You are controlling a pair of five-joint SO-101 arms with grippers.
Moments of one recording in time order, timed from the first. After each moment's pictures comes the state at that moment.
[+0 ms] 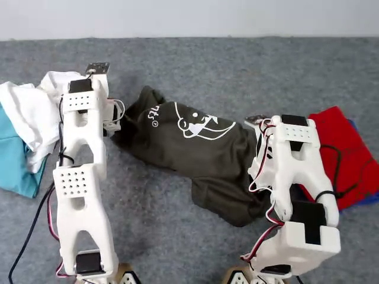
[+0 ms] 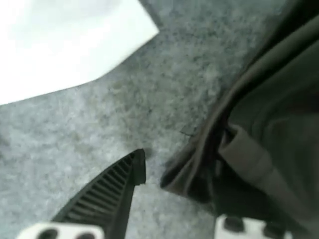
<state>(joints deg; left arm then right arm) -10.2 58.9 -50.9 92.2 0.2 3.7 6.0 20.4 87.6 24.3</state>
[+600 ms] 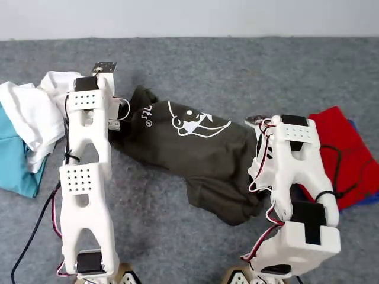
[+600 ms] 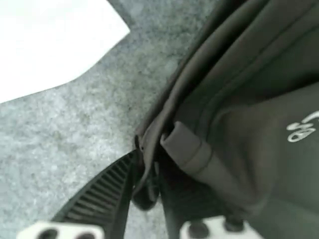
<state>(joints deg) -9.1 61.1 -59.1 99.1 0.2 3.7 5.6 20.4 87.6 24.3</state>
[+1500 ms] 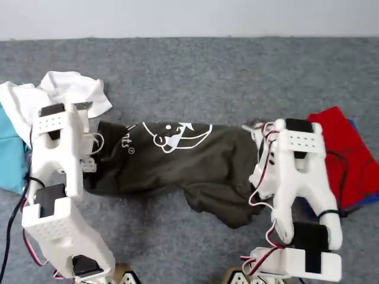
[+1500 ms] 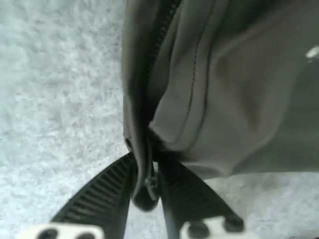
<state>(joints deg) -18.5 20.1 6.6 92.4 -5.4 2.8 -4.9 26.4 93.2 28.4</state>
